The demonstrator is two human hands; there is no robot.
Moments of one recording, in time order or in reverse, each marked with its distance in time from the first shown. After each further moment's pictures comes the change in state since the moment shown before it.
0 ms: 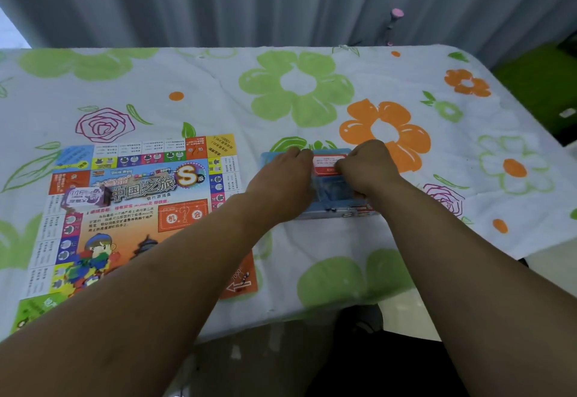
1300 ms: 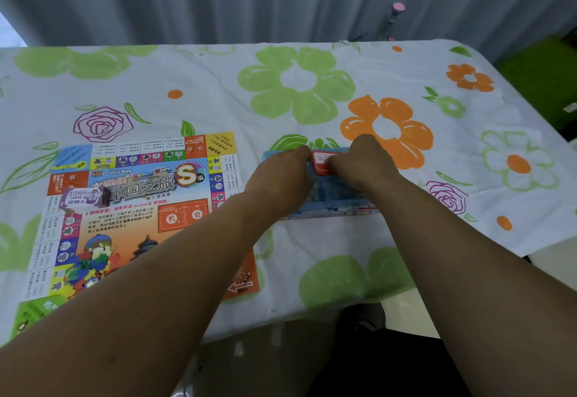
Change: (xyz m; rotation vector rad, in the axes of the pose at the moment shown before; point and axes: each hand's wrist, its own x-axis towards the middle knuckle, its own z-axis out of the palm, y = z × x) left_hand 0.004 -0.001 0.001 -0.098 0.056 -0.093; right_hand -0.001 -0.010 0.001 -0.180 -0.031 -0.051
